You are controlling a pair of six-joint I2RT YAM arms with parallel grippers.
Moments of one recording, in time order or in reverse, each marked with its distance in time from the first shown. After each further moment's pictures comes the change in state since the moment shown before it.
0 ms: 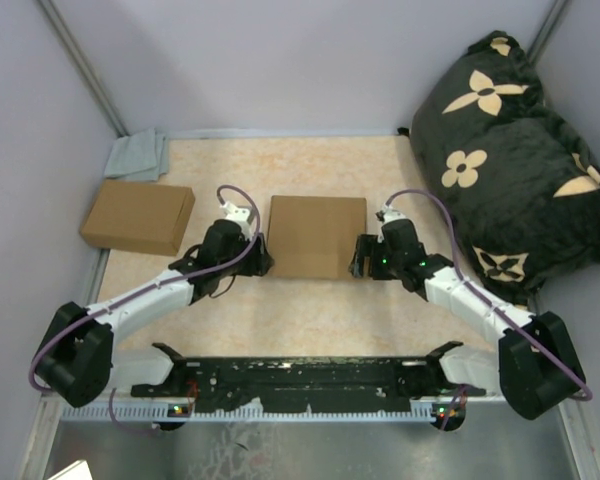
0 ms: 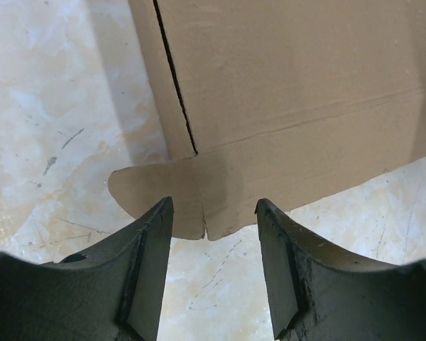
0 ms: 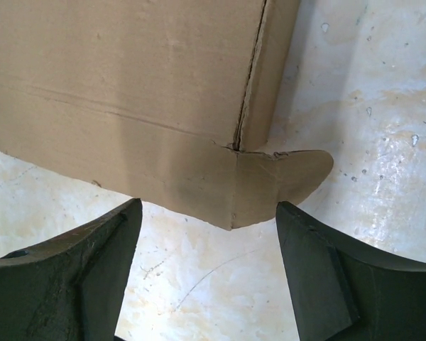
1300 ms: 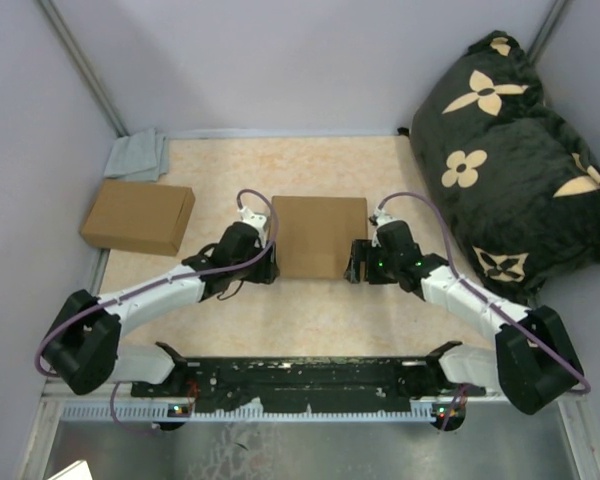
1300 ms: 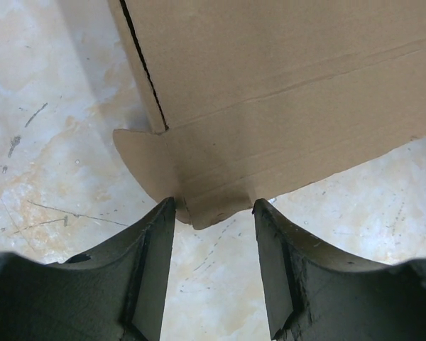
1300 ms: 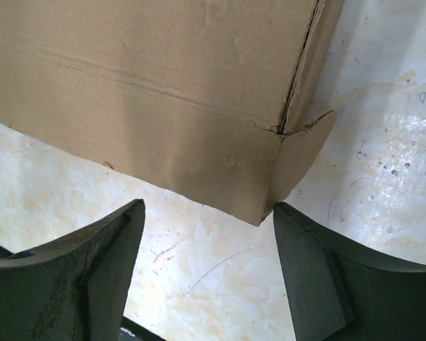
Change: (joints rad) left arm -0.096 0.084 0.058 -0.104 -0.048 0.005; right arm 0.029 0.040 0.001 -0.002 -0.069 -0.006
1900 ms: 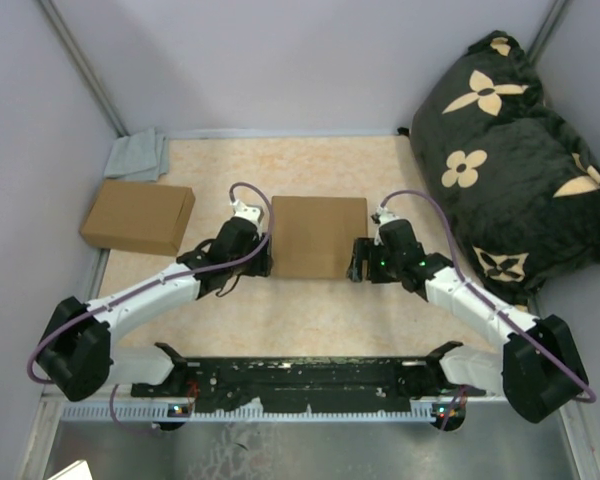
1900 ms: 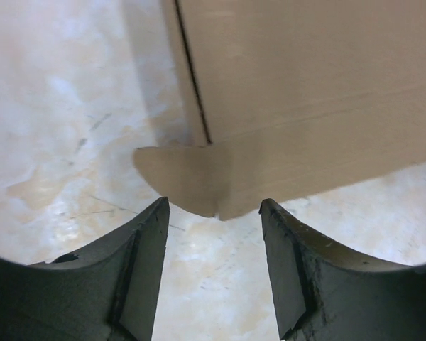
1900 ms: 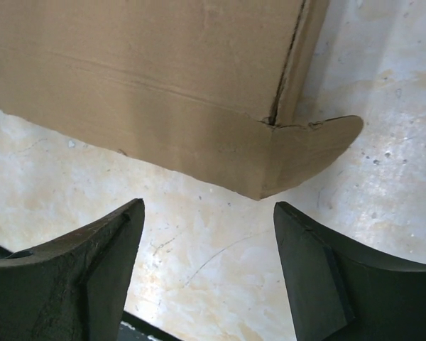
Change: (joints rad) left arm -0.005 -0.058 0.060 -0.097 -0.106 -0.006; right arm 0.004 -0.057 0.025 -0.072 0.018 -0.005
